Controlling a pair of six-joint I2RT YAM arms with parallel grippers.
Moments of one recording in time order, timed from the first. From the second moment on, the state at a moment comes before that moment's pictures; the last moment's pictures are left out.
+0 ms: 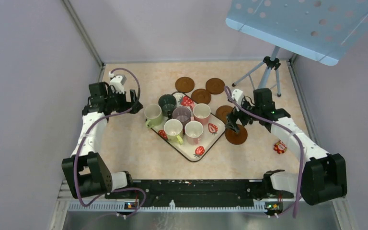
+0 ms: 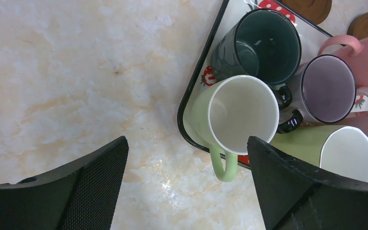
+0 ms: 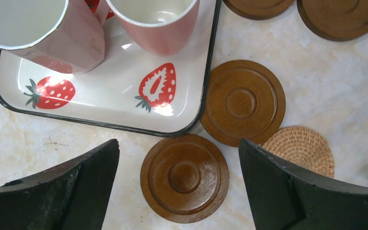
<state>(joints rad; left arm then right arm) 0.20 1.29 1.00 -0.44 0.57 0.14 0.25 1.19 0.81 -0.39 -0.56 -0.50</state>
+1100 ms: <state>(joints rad) 0.22 1.26 1.00 -0.45 0.66 0.10 0.33 1.51 0.83 -0.43 -0.55 -1.15</state>
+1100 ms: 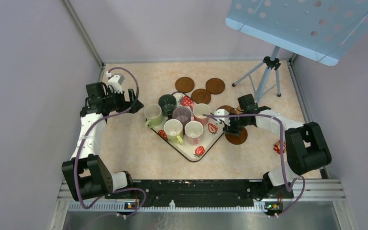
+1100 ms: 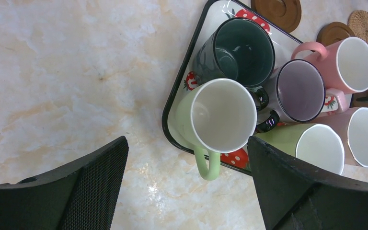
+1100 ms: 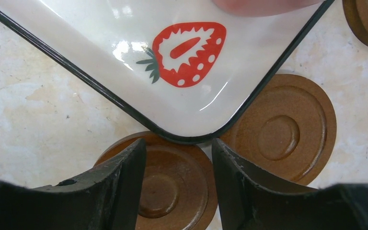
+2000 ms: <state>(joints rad) 0.25 1.24 1.00 -0.45 0.66 0.08 0.34 1.56 0.83 -0.37 -0.53 -1.09</state>
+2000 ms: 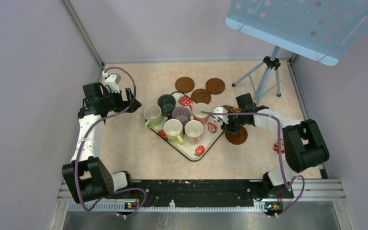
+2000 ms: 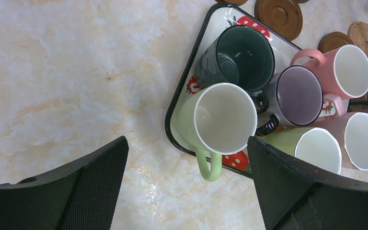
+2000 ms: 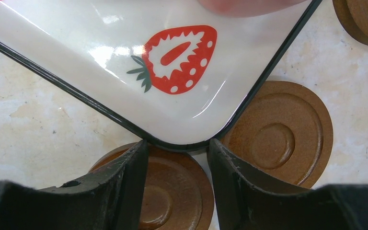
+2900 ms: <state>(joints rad) 0.26 1.24 1.00 -0.45 0.67 0.08 0.34 1.58 0.88 -0.44 -0.54 -1.15</state>
